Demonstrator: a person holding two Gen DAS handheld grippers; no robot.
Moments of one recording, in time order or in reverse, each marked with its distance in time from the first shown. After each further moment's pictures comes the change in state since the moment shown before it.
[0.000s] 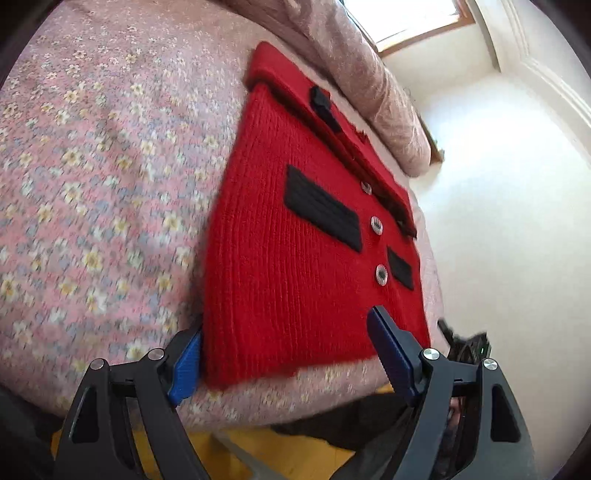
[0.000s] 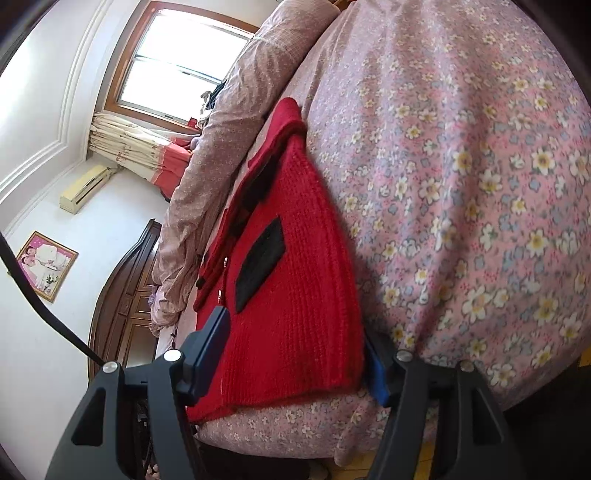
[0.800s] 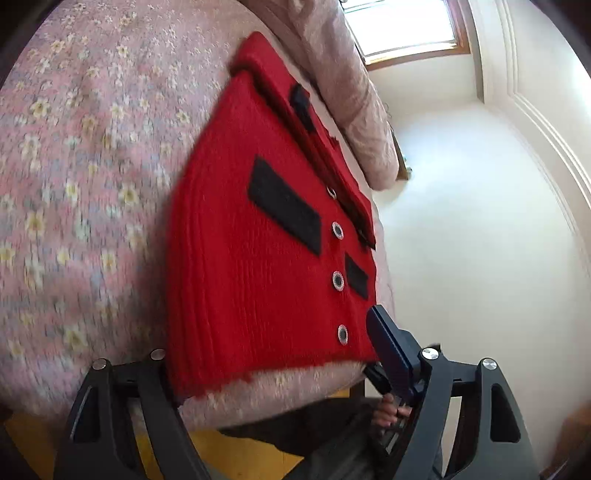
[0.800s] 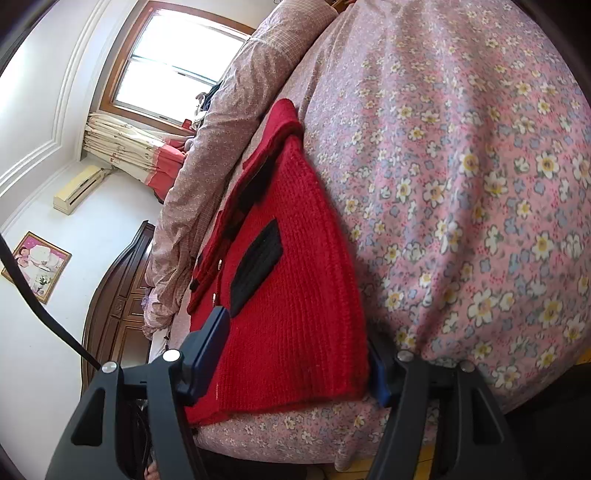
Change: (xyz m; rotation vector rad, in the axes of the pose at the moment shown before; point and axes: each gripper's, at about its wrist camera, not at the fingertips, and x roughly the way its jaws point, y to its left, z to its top) left arm 0.014 -0.001 -0.009 -0.084 0.013 -0.180; right arm 0.016 0.010 0.009 -0.003 -0.004 -0.025
